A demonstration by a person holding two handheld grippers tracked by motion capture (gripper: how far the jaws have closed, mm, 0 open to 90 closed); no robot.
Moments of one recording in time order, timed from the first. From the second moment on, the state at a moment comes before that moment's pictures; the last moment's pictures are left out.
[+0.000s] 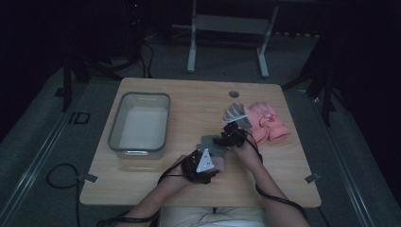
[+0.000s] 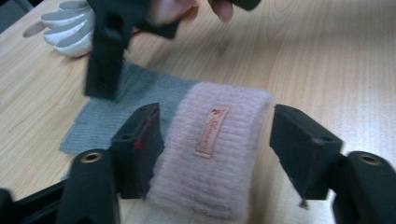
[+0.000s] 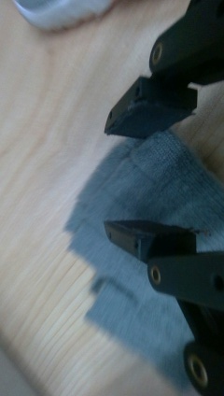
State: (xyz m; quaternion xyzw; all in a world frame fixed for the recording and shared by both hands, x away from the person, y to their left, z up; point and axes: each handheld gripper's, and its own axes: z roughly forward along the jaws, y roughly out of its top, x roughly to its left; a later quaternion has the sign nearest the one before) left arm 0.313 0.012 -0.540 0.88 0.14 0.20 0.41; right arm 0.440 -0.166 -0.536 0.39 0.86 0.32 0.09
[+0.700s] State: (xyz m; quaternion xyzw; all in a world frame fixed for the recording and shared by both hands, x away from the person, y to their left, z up) left arm 0.311 0.014 -0.545 0.90 0.10 0.20 0.37; right arm 0.448 -0.167 -0.541 0.37 0.87 0.33 0.04
